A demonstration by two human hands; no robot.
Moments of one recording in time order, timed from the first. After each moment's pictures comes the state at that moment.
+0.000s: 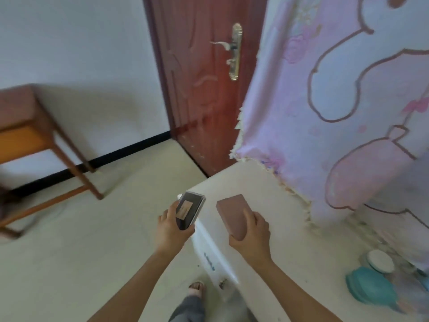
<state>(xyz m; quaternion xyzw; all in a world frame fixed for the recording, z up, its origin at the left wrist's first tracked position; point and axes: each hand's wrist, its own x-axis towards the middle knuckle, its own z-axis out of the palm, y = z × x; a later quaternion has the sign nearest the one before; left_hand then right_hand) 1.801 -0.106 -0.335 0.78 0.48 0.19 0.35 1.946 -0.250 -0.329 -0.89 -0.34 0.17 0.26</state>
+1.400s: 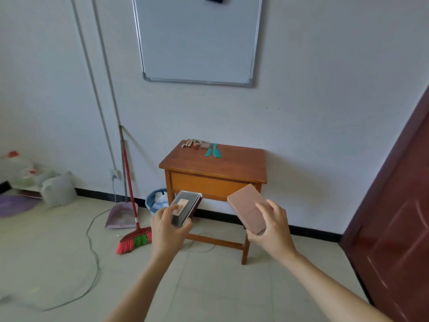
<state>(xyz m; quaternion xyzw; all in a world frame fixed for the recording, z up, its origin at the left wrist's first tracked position) 1.313 0.255 -0.233 0.50 0.68 0.51 0.15 1.560 0.280 -0.225 -0.56 -0.75 0.05 0.35</state>
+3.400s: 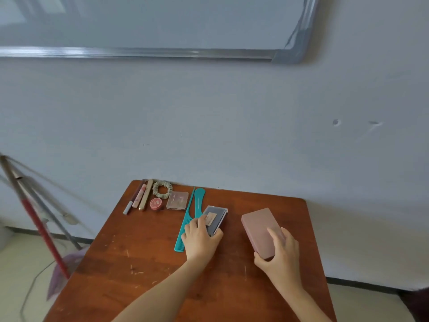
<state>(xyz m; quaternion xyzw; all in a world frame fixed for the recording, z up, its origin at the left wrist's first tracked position) 1.361 0.992 -0.344 0.54 0.78 0.21 0.23 1.546 0.942 -0.331 -0.71 -0.63 0.14 0.27</state>
